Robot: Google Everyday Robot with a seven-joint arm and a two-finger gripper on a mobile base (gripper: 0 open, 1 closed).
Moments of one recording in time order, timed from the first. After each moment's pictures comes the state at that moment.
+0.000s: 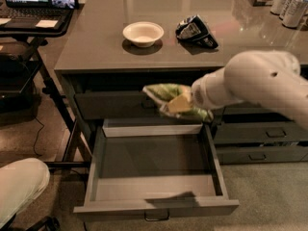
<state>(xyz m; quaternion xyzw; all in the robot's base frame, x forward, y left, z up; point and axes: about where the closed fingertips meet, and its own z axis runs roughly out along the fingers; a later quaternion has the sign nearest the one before) 0.565 -0.100 0.796 -0.25 0.90 0.13 0.32</state>
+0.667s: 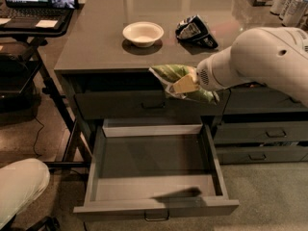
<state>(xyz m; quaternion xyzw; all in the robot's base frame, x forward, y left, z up) 0.598 -0.117 0.843 -0.23 0.90 0.10 0.36</state>
